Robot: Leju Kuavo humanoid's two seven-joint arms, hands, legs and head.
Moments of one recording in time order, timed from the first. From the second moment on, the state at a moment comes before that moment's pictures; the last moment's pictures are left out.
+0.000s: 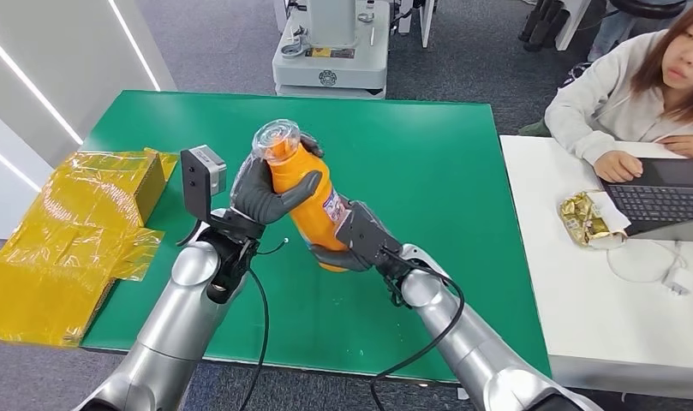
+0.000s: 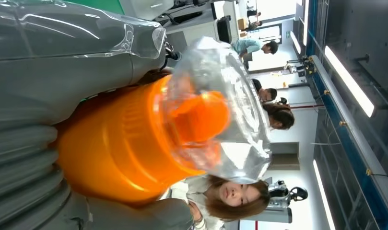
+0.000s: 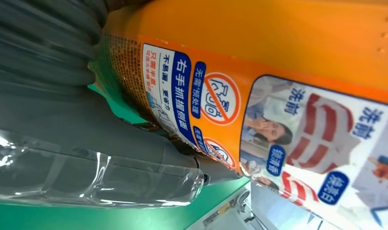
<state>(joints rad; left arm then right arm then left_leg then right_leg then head) -0.49 -0.07 -0.41 -1.38 0.20 -0.19 -0.23 -0.72 0.14 0.55 -0.61 0.19 0.13 -0.40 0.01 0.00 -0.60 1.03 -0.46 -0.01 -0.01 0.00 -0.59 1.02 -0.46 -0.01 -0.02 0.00</state>
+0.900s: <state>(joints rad) -0.61 0.02 -0.38 -1.20 -0.35 0.01 -0.31 -0.61 0.04 0.55 -0.83 0.14 0.17 -0.44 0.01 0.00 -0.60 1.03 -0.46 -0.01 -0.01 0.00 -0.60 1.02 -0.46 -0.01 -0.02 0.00</state>
